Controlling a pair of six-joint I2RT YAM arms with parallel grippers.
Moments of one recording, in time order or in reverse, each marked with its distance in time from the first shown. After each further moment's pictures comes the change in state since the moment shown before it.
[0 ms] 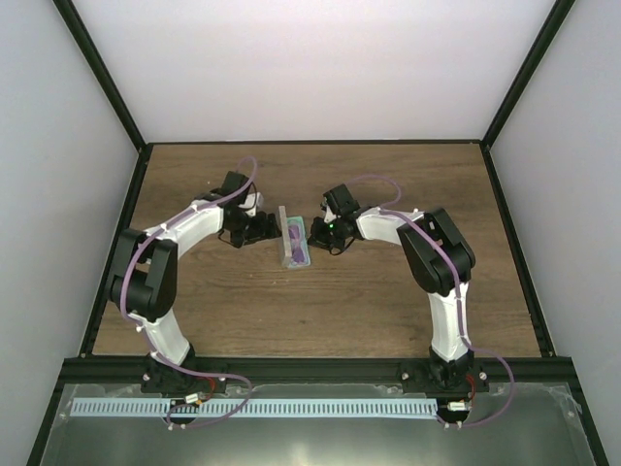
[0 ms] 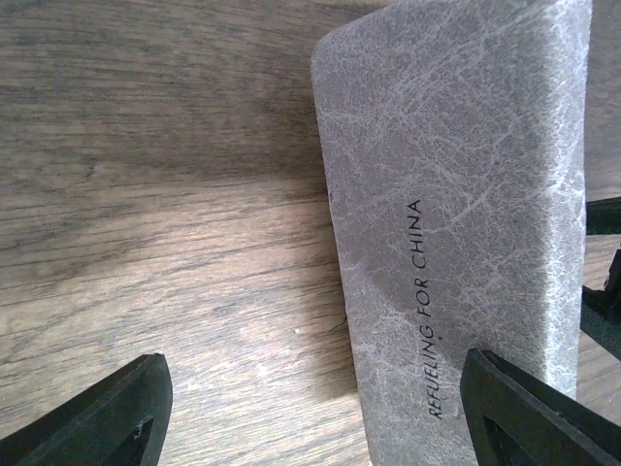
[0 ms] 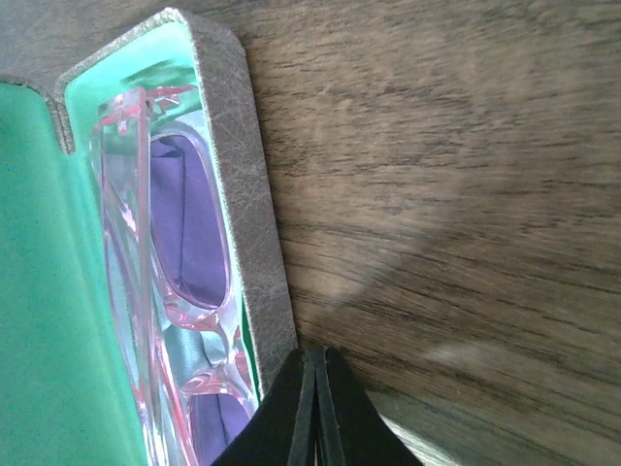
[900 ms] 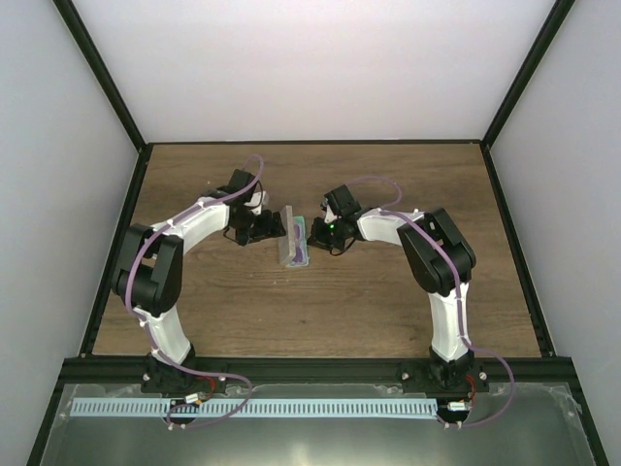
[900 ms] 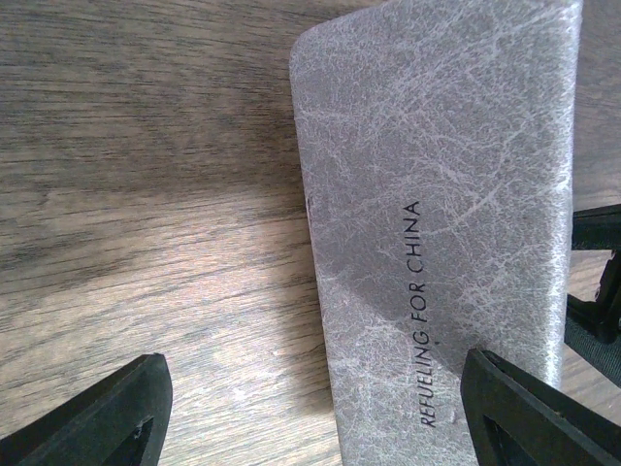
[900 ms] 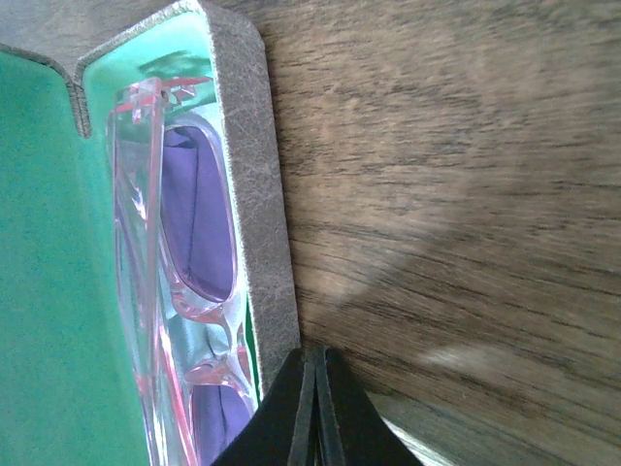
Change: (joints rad) left arm -0.025 0.051 0.051 -0.006 -0.003 0.000; right arm -0.003 -0.002 -0.017 0.029 -0.015 0.000
